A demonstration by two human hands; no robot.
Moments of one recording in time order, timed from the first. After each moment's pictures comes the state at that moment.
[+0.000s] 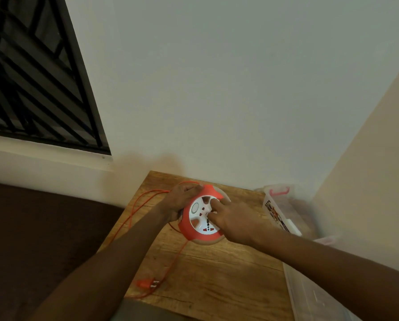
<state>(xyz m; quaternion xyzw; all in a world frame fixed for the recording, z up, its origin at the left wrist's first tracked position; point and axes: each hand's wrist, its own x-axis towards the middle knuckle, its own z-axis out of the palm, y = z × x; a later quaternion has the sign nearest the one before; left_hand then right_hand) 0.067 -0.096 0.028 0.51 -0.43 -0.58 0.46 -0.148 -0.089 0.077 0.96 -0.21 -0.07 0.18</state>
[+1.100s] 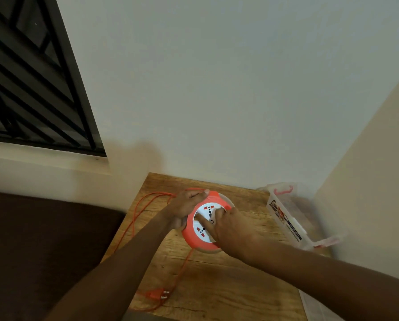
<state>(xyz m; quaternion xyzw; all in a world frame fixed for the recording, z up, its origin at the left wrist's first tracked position) 0.082 -0.102 0.020 0.52 -0.43 -0.61 0.42 -0.101 -0.069 0.067 0.91 -0.30 -0.20 0.20</state>
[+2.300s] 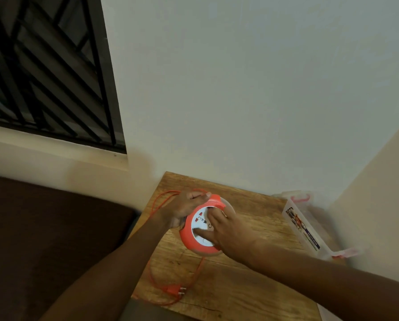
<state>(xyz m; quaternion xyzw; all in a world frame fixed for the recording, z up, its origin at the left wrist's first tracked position) 0.147 -0.069 0.019 0.48 -0.44 -0.62 0.44 -0.052 -0.050 0.055 0.93 -0.19 -0.16 0.29</state>
